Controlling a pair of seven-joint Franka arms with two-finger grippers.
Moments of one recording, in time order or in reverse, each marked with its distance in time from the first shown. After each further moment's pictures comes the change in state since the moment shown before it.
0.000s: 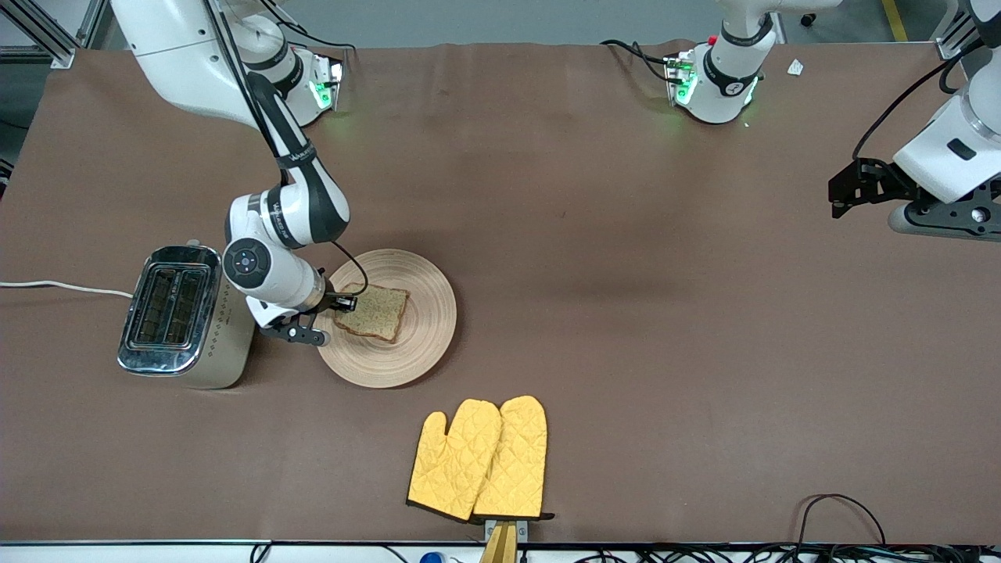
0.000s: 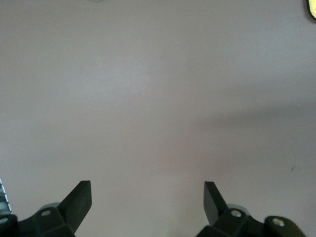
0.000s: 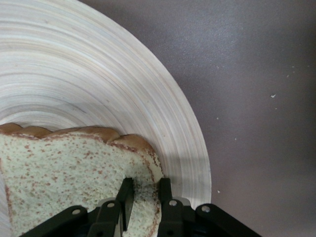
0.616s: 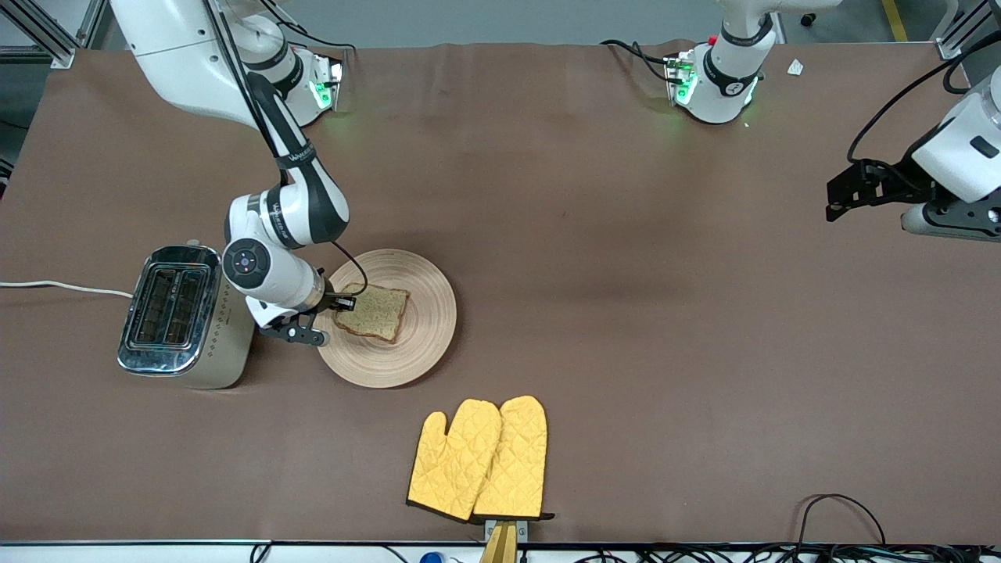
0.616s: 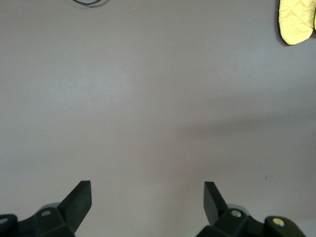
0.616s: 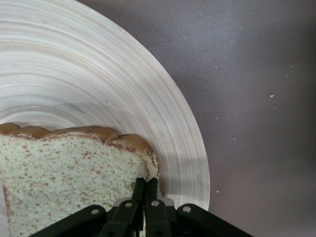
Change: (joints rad) left arm 0.006 0.000 0.024 0.003 -0.083 0.037 -0.019; right arm 0.000 0.000 -0.001 0.000 0.000 -0.003 0.000
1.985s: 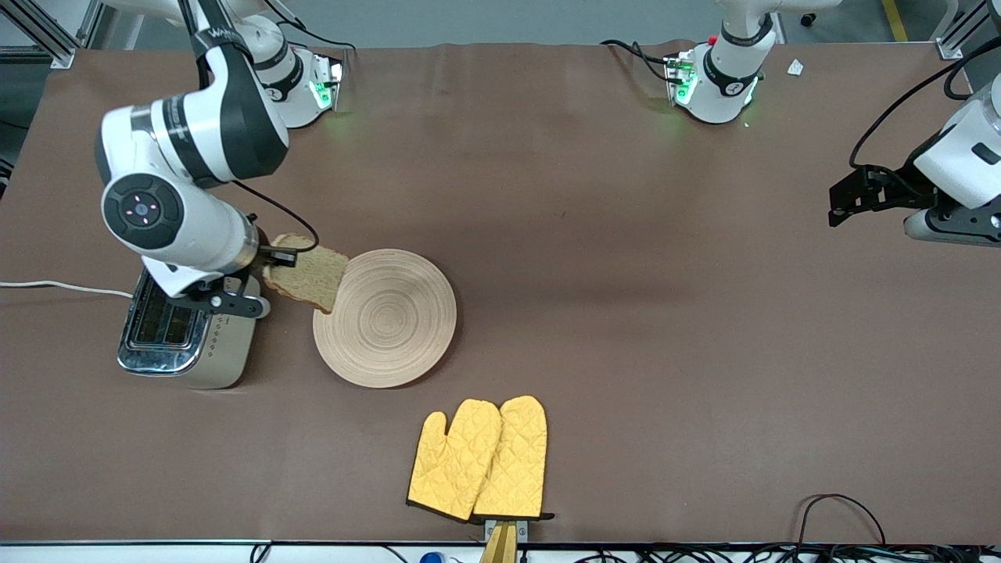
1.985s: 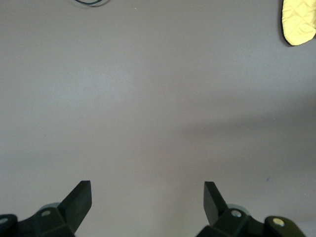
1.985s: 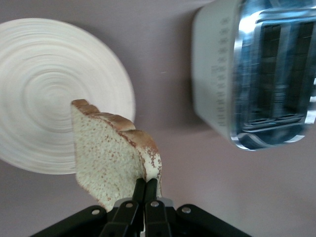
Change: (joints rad) left arm 0.001 0.007 0.002 -0.001 0.001 0.004 0.000; right arm 0.003 -0.185 -0.007 0.467 -0.253 -0.848 0.030
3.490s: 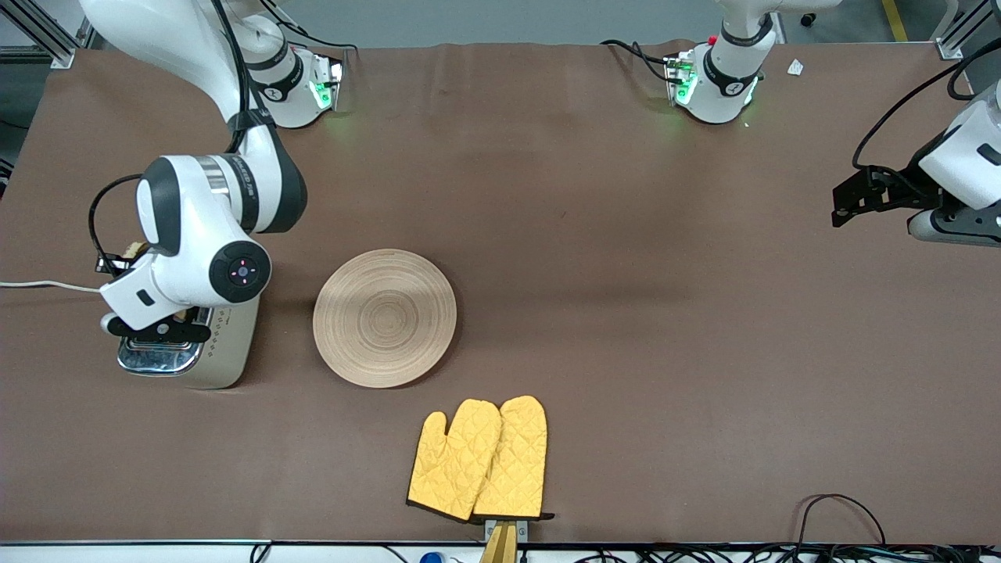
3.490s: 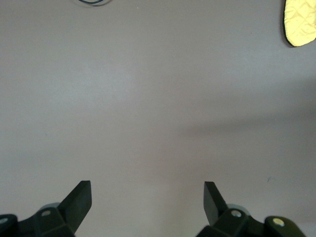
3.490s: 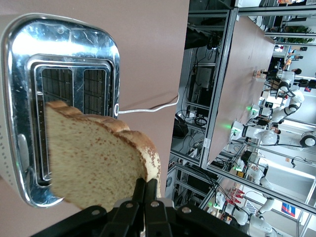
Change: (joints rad) left arm 0.006 0.000 0.001 0.000 0.000 0.000 0.000; right arm -0.005 0.148 -0.006 0.020 -0.660 -0.148 -0.071
